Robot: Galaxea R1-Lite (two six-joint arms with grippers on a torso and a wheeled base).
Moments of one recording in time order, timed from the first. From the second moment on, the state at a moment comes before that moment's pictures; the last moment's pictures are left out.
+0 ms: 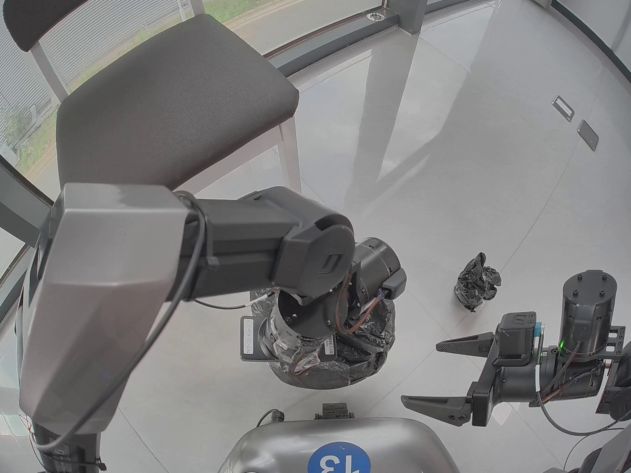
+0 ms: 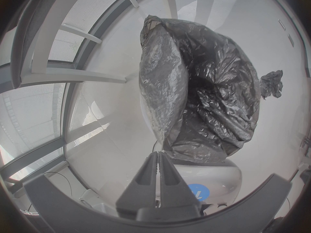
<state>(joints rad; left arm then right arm) -0.87 2.22 -1.88 1.15 0.47 -0.93 0.68 1.49 -0.36 -0.68 0.26 0.07</state>
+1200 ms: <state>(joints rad) -0.83 2.32 -1.87 0.99 0.49 -0.92 0.68 1.48 -0.32 -0.68 0.27 0.06</state>
